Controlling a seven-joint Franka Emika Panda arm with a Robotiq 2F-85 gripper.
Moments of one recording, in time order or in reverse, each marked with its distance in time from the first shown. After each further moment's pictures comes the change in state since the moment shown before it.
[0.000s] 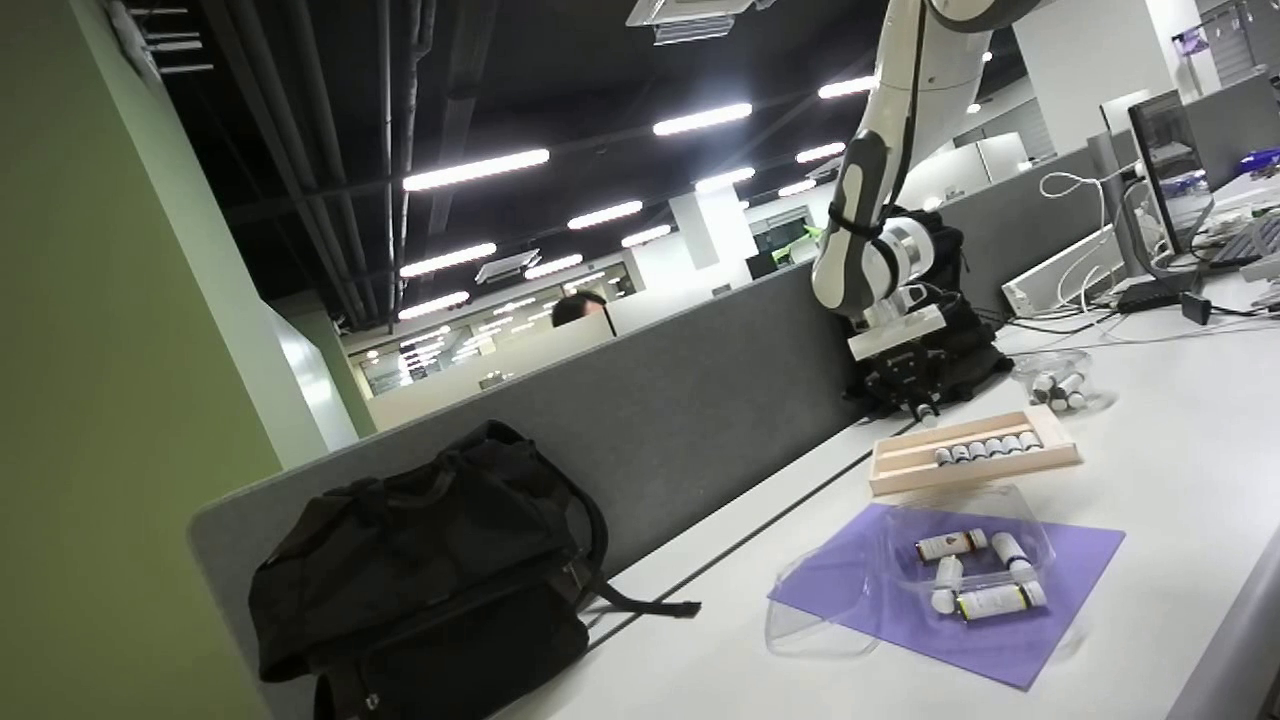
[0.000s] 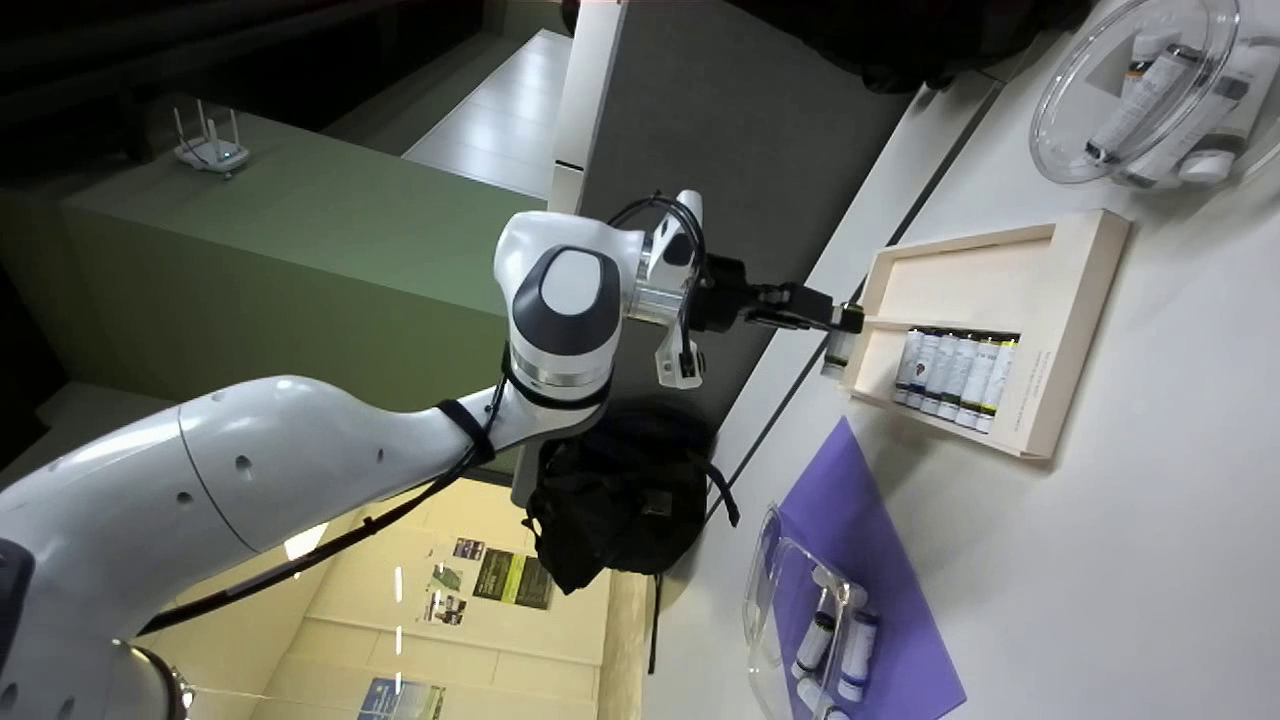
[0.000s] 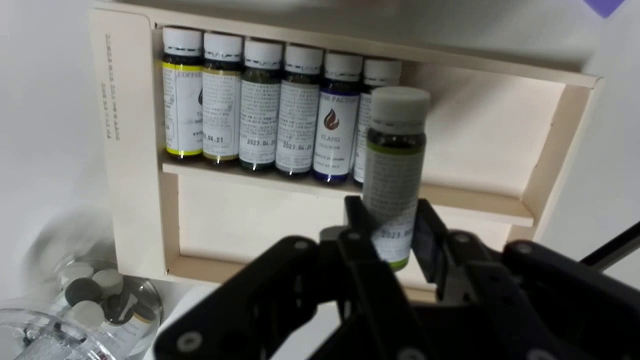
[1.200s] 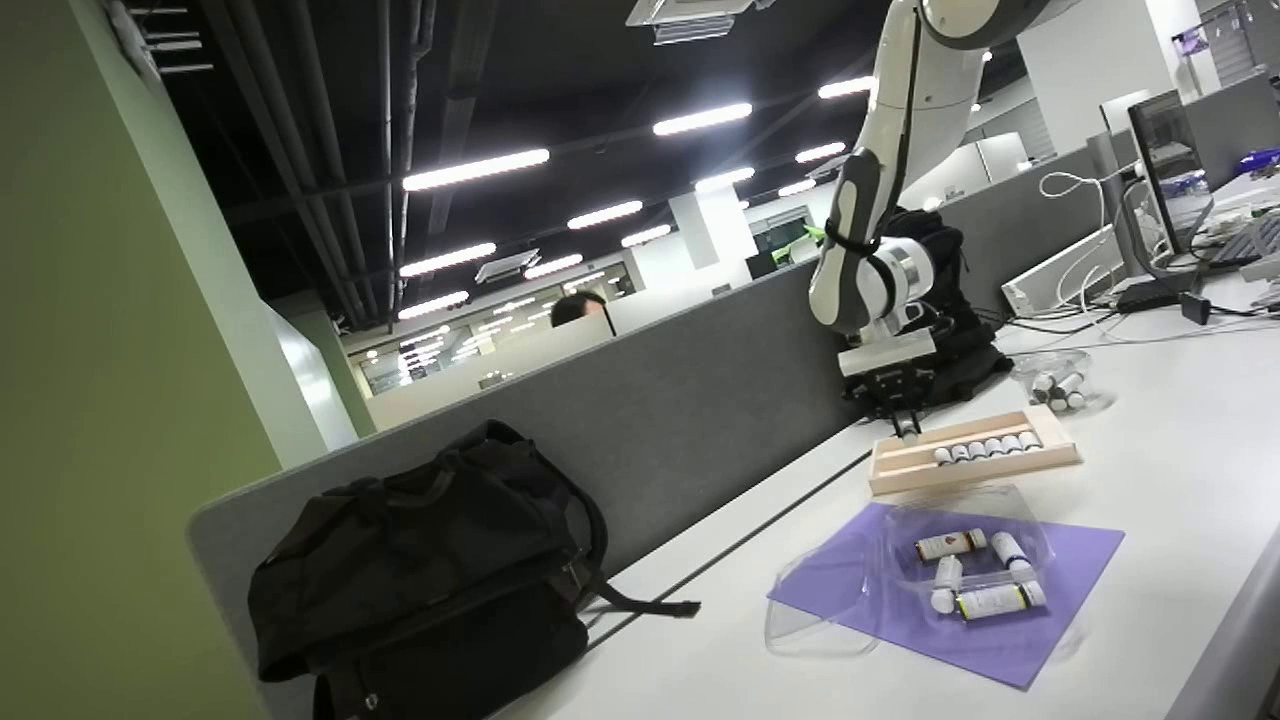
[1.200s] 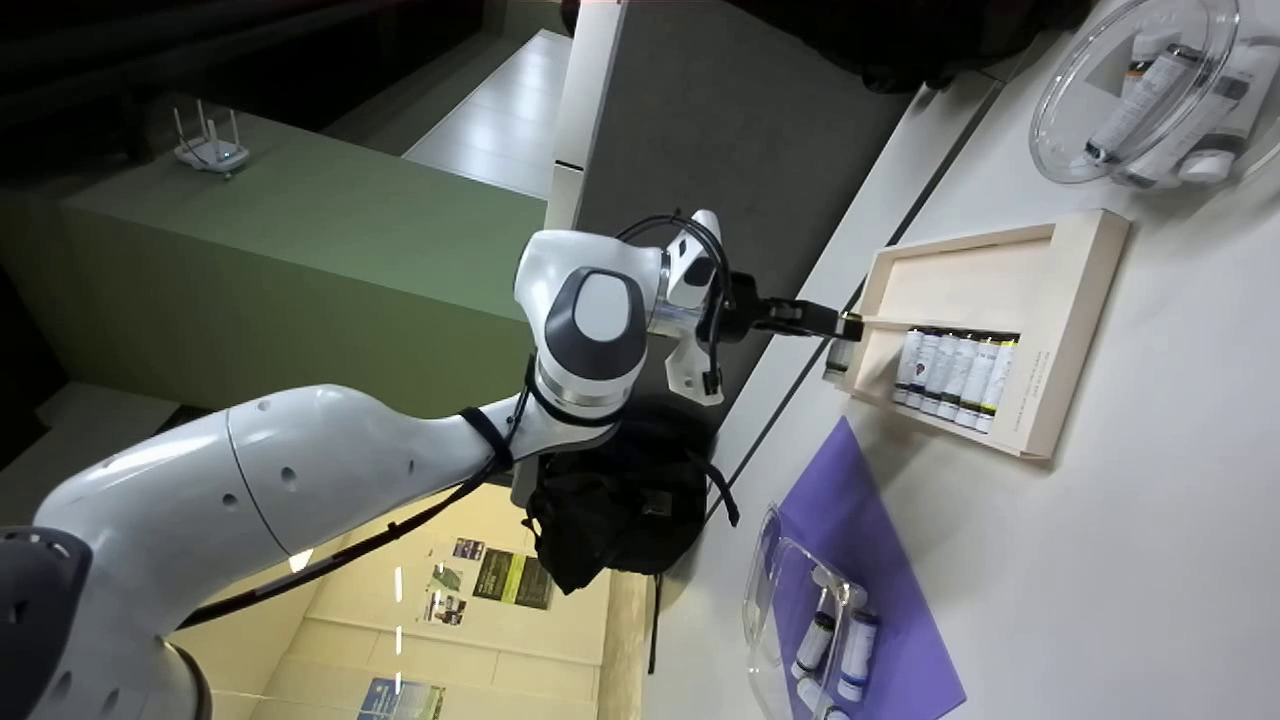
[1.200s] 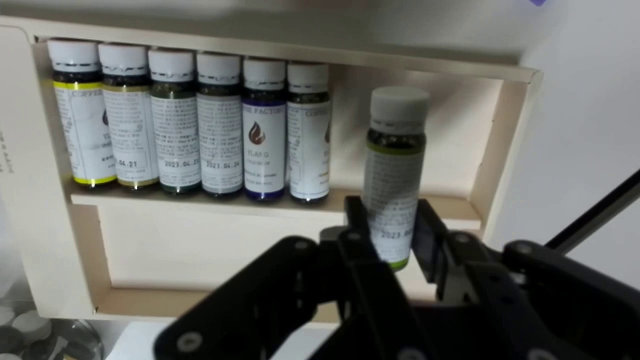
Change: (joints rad) arm 0.000 0.041 0.034 -0.004 0.077 0.131 0.019
